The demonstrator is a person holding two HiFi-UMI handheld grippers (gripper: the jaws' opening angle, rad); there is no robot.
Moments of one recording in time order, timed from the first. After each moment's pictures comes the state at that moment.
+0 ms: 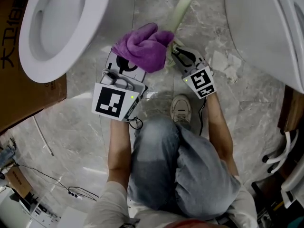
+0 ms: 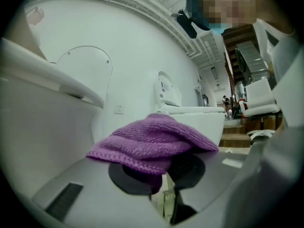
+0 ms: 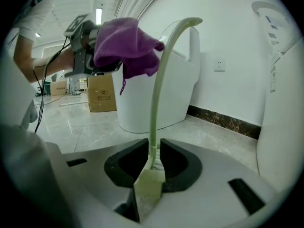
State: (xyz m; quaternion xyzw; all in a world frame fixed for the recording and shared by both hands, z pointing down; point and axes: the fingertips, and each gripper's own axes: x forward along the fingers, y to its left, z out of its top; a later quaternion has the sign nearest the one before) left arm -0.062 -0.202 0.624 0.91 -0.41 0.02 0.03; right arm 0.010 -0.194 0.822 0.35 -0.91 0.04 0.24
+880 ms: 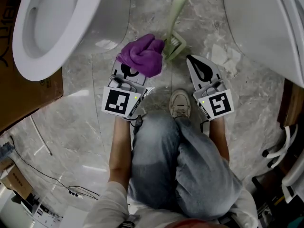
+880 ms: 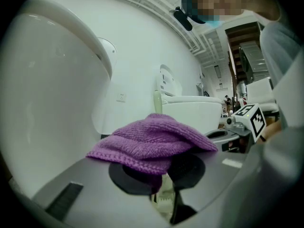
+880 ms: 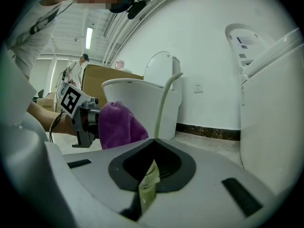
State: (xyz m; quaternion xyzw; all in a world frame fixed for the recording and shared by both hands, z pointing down) left arm -0.067 -0.171 0.699 0.91 -0.41 0.03 0.07; right arm 0.042 -0.143 0.720 0.44 -0.89 0.03 0.11
